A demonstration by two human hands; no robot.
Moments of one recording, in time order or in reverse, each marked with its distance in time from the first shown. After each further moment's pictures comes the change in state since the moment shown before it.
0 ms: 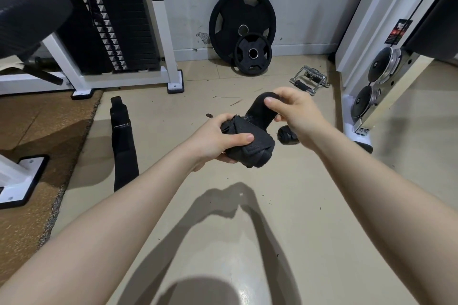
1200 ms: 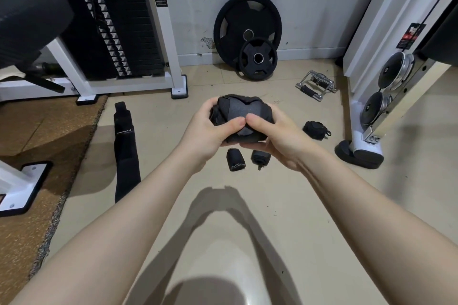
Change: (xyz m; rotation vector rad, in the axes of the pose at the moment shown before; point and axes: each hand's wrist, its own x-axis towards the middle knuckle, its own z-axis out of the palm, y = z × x) left_hand 0.020 0.010 -0.007 -0.223 0.267 0.267; right_hand 0.014 0.019 0.032 0.400 -0.234 0.192
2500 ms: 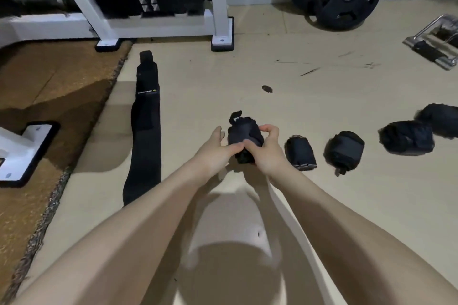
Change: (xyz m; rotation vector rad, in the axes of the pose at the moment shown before) left_hand 0.132 -0.231 -0.140 0.441 0.106 -0.547; right_hand 0.220 0.245 0.056 -0.217 0.126 0.258
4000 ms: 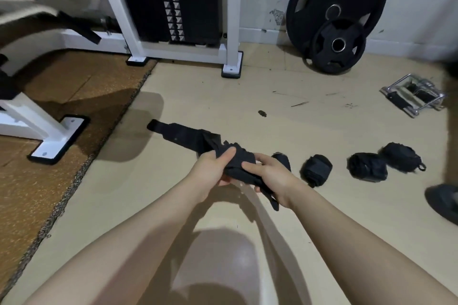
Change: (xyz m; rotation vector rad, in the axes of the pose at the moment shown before) left_hand -0.105 0.030 0.013 -0.372 0.100 -0.018; right_hand -0.103 -0.056 -0.052 -0.016 -0.359 0.078
